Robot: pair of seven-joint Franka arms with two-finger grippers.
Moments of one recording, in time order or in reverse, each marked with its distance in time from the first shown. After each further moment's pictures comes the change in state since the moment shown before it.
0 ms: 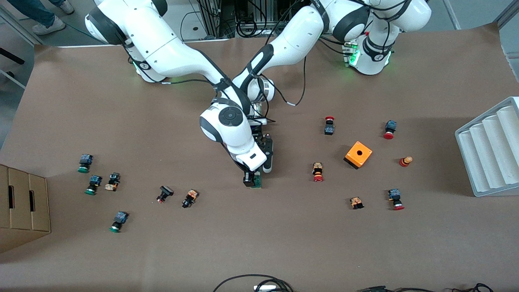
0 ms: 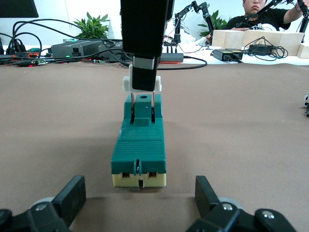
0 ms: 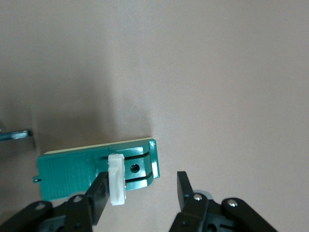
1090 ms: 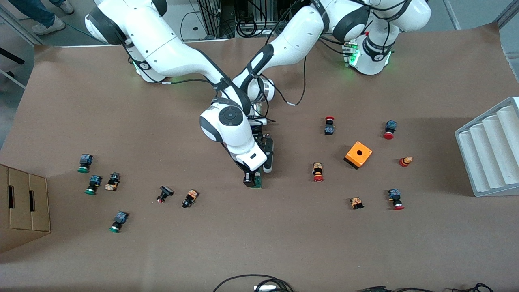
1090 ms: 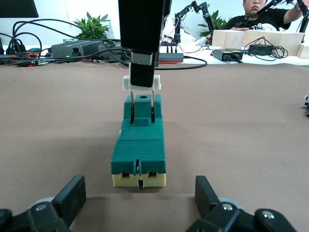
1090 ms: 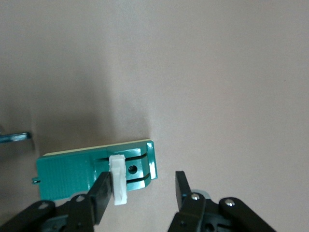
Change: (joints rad) left arm 0.000 0.000 0.000 0.000 0.000 0.000 0.000; right arm 0.000 -0.001 0.000 0.005 0.000 0.000 0.000
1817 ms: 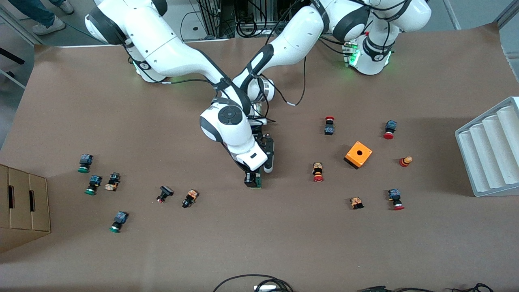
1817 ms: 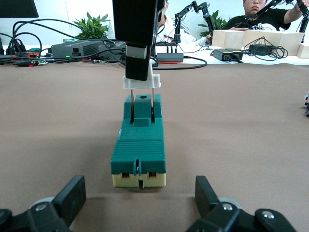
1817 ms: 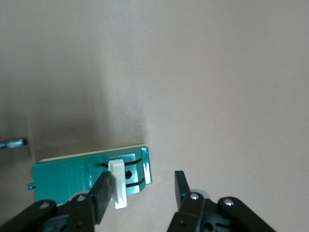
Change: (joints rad) left arm 0.000 0.000 0.000 0.000 0.000 0.000 0.000; right arm 0.000 0.000 0.000 0.005 0.000 0.022 0.001
